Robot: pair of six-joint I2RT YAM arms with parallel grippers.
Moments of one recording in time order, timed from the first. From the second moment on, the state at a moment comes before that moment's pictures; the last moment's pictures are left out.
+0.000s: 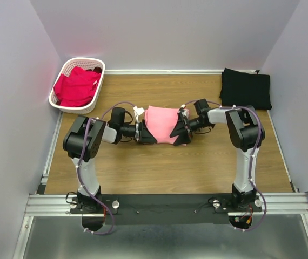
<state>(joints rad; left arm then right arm) -0.28 1.96 0.77 0.61 1.22 -0.57 0.30 2.14 1.22 -0.38 -1.31 0.30</state>
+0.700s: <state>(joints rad) -0.59 1.44 1.24 -0.10 0.50 0.46 0.09 1.66 1.23 -0.57 -0.83 0.19</state>
